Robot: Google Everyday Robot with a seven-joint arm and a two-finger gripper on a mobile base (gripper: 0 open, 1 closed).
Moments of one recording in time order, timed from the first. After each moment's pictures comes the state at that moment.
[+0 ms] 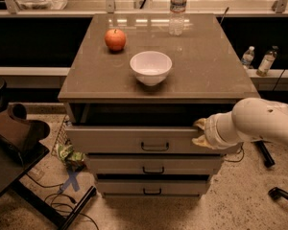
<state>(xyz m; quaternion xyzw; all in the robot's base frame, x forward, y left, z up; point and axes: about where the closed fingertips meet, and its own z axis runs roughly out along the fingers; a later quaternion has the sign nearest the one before) 0.534 -0.188 0.665 -0.68 0.68 -0.04 0.27</state>
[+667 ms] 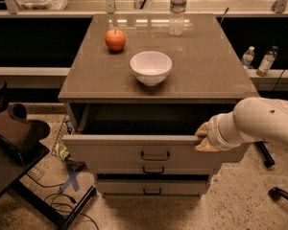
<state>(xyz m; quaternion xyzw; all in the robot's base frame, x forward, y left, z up) 0.523 -0.195 0.673 -0.68 0.69 -0.05 0.25</state>
